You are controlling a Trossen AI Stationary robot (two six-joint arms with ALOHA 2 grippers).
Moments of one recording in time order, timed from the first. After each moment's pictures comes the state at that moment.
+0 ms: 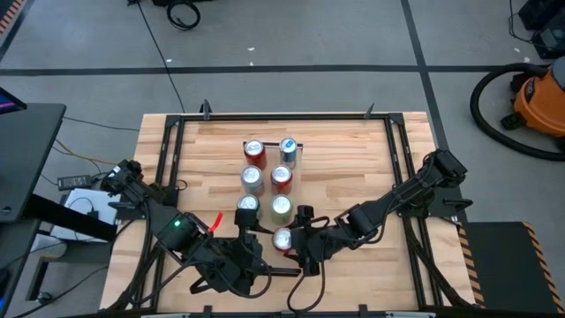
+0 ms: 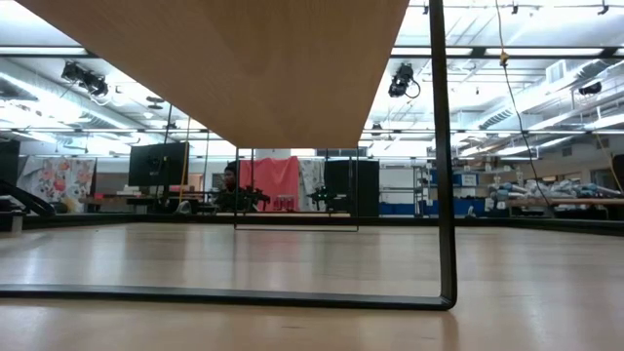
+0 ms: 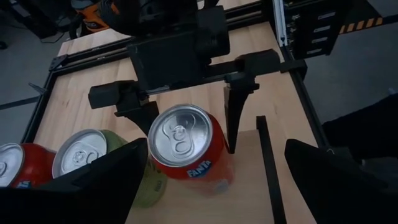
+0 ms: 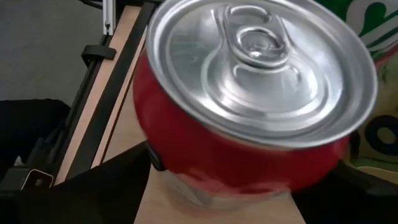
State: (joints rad) left arm -0.68 1.73 1.87 -0.93 -0.62 -0.25; right arm 0.51 1.75 1.44 -0.42 0.40 0.23
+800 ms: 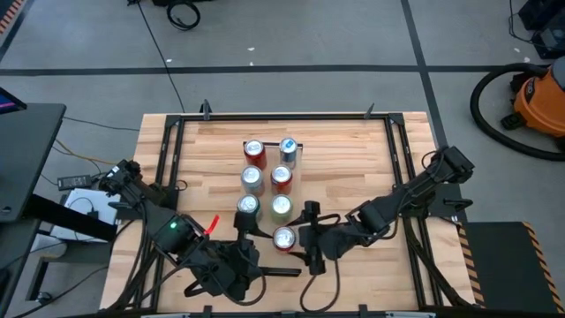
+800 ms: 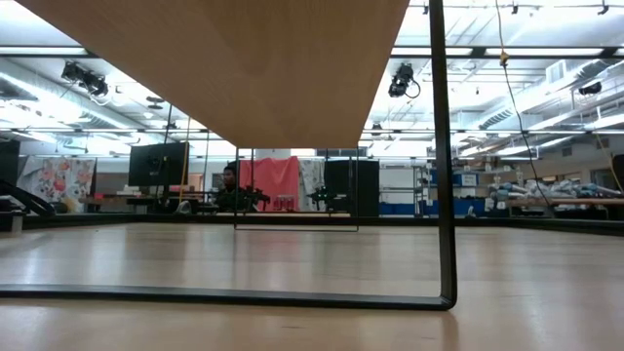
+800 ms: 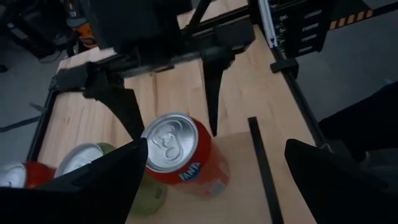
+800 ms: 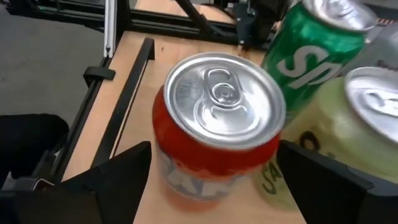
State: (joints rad) left arm -0.70 1.72 1.88 -0.91 -0.62 -0.17; right arm 0.54 1.67 1.44 -0.43 0.46 0.21
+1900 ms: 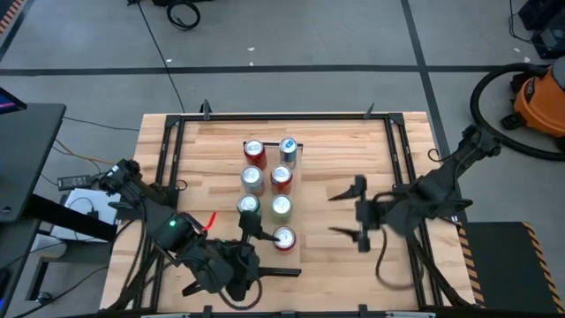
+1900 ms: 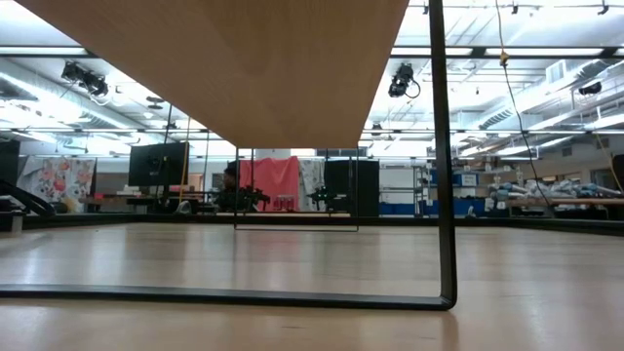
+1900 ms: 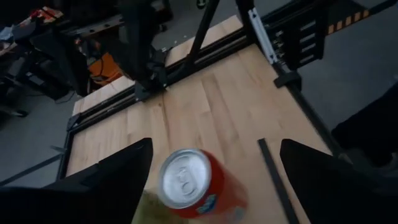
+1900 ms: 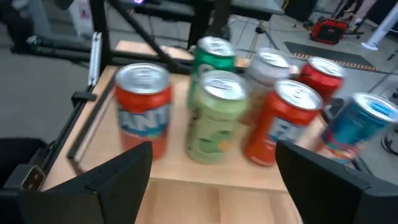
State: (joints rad) left arm -0.69 1.71 1.87 -0.80 -0.63 0.04; right arm 0.67 1.22 1.18 -0.50 0.69 0.18
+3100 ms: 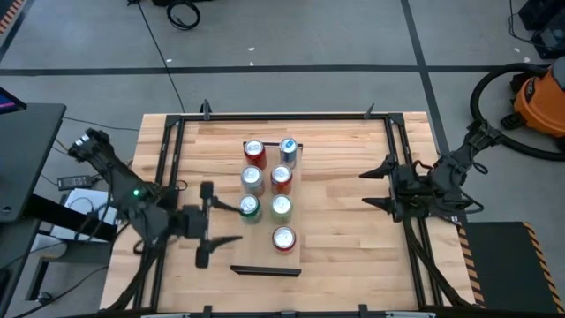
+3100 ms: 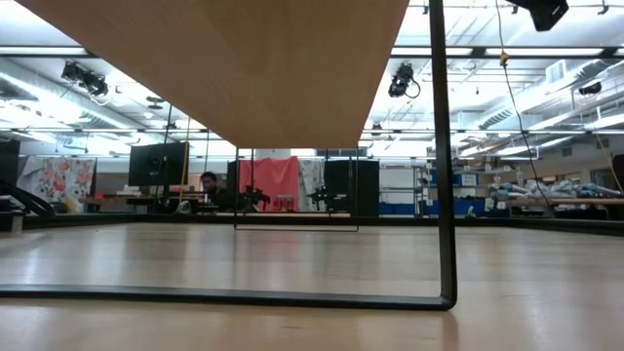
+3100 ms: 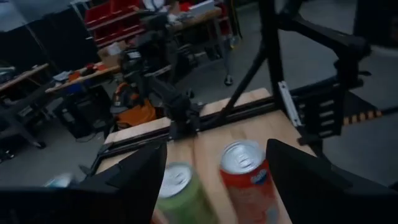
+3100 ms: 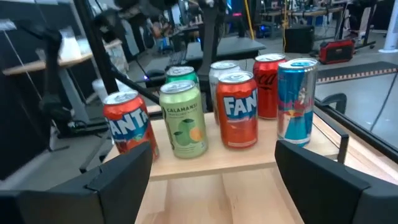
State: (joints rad) left arm -0.74 1.17 1.20 -0.23 -0.75 0.14; right arm 0.68 0.50 0.58 -0.22 0.71 0.23
